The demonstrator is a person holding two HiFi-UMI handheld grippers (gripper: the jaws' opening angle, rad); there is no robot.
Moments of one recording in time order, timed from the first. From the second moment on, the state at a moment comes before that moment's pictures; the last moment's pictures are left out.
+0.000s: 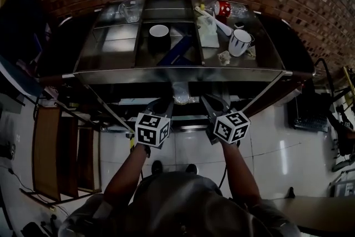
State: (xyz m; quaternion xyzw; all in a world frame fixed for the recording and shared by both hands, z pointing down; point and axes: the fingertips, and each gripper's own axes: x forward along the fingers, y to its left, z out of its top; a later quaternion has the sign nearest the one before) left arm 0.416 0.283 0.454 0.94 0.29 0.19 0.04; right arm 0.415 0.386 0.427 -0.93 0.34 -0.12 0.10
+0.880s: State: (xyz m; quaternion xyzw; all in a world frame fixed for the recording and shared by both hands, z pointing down) left arm 0.415 0.294 0.435 0.93 0.31 0.17 0.05; right arm 0.410 0.385 0.408 -0.93 0.35 -0.11 0.08
